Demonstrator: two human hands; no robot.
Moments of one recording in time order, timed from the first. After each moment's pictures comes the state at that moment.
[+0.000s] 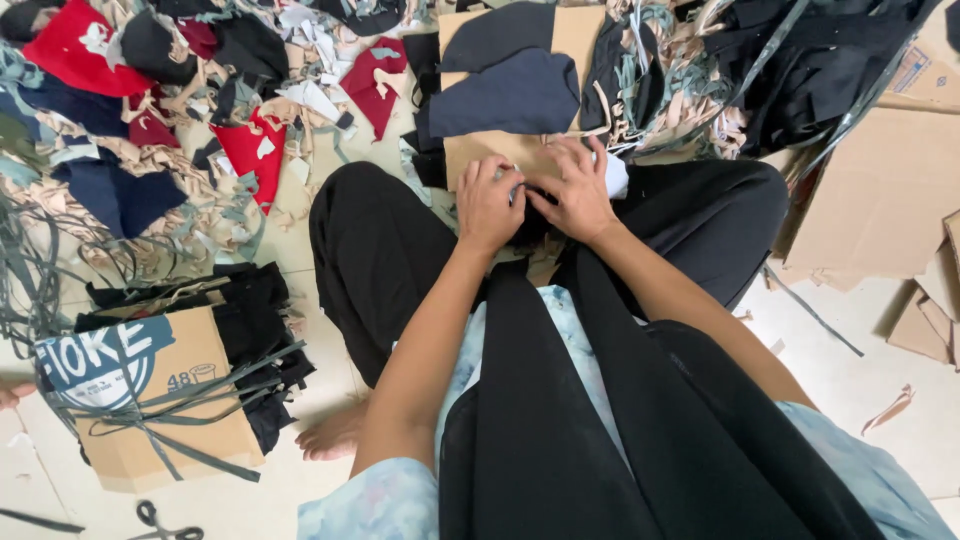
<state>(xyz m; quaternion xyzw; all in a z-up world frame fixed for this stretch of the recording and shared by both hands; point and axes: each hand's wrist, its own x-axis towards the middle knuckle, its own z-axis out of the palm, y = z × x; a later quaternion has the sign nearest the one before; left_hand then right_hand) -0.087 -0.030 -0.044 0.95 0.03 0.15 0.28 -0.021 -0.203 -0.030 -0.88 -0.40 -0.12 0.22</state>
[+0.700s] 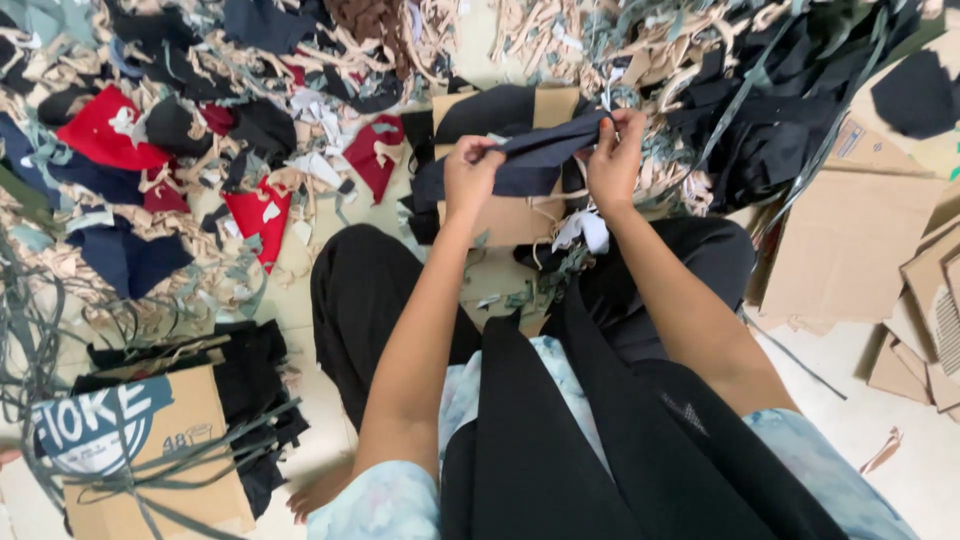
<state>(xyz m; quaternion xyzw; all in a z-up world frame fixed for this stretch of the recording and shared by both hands) 0.047 -0.001 -0.041 0.71 0.32 0.07 0.63 0.103 -0.205 -0.015 -0.78 -0.01 -0.06 0.63</state>
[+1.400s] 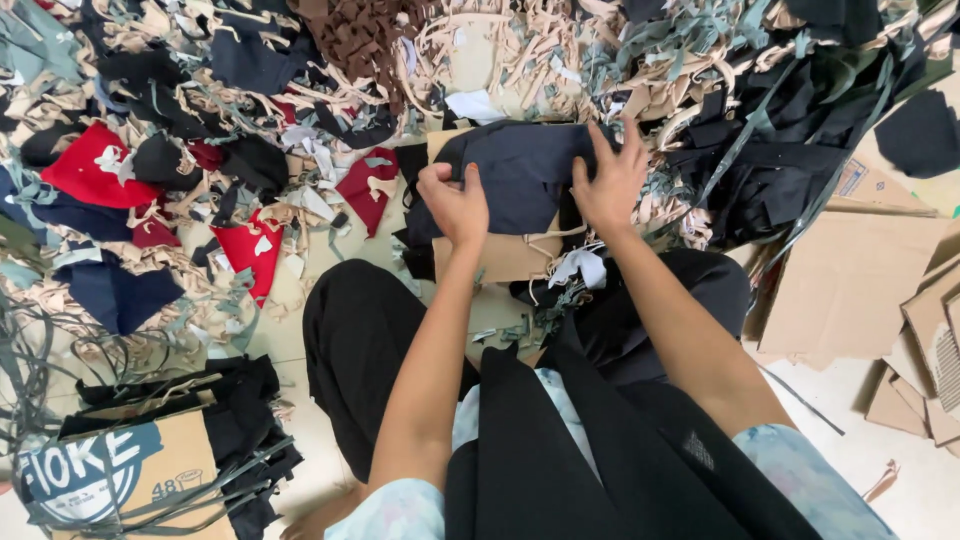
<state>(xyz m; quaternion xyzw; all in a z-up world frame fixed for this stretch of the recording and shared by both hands) 0.067 -0.006 -0.048 0.71 0.44 0.25 0.48 0.135 -0.208 -0.024 -0.97 -0.11 -0.14 0.20</state>
